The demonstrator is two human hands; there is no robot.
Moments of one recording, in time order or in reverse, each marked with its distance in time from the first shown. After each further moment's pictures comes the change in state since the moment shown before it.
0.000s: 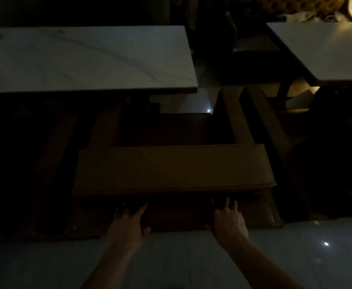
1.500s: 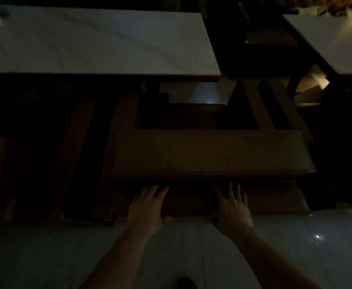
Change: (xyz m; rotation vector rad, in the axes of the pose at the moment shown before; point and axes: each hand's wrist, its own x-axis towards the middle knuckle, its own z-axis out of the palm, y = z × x) left_hand 0.008 -0.072 -0.009 0.015 0.186 0.311; right_hand -0.016 -0.103 0.016 0.067 0.126 -0.059
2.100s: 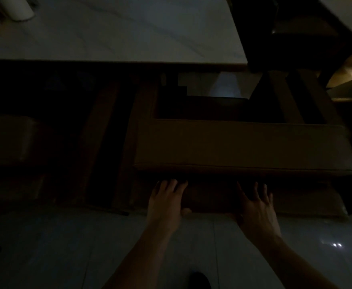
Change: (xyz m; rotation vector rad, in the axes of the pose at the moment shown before) left_hand -0.013 -0.007 0.024 0.007 0.098 -0.066; right_hand -0.007 -0.001 0.033 -0.024 0.091 -0.005
